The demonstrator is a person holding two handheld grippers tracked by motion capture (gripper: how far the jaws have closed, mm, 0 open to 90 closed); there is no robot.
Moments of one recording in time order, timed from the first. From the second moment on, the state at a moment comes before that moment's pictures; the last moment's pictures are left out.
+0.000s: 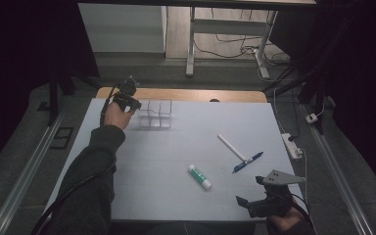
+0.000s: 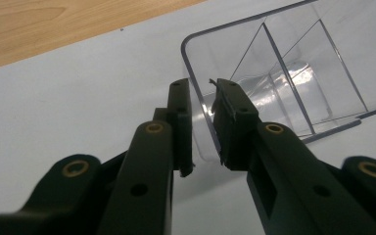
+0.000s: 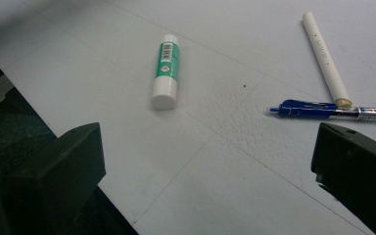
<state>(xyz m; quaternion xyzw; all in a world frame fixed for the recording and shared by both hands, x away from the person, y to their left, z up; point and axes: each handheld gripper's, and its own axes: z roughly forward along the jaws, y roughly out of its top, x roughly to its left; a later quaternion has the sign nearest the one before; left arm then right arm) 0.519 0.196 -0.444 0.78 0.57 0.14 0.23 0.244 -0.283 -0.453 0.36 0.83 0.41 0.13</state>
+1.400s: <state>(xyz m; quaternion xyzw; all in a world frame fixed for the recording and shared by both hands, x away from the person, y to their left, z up) 0.442 0.137 -0.419 0.82 0.48 0.10 0.28 0.244 -0.282 -0.454 0.36 0.83 0.41 0.13</state>
